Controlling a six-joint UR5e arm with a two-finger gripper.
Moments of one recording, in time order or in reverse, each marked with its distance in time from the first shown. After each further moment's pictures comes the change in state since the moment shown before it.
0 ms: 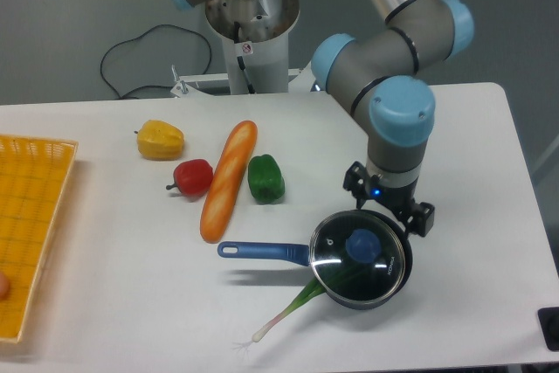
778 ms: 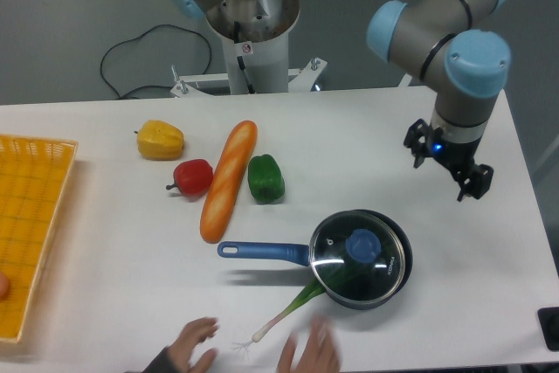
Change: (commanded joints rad) arm 0.183 0.017 -0.025 -0.009 0.002 0.390
